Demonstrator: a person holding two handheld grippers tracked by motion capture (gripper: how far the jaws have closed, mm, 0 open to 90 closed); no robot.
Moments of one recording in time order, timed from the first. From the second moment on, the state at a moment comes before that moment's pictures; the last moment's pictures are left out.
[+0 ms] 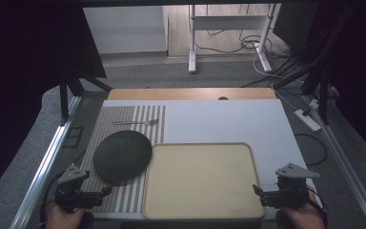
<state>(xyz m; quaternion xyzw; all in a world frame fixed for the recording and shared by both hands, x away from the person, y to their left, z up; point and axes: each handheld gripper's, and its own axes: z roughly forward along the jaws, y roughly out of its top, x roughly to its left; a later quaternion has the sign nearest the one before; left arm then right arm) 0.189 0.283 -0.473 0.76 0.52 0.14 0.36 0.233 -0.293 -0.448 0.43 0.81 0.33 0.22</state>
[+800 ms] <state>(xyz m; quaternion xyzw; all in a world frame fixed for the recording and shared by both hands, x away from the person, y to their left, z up) 0.190 0.282 -0.474 0.77 0.52 0.14 0.36 0.230 -0.295 -0.448 0.43 0.81 0.33 0.21</state>
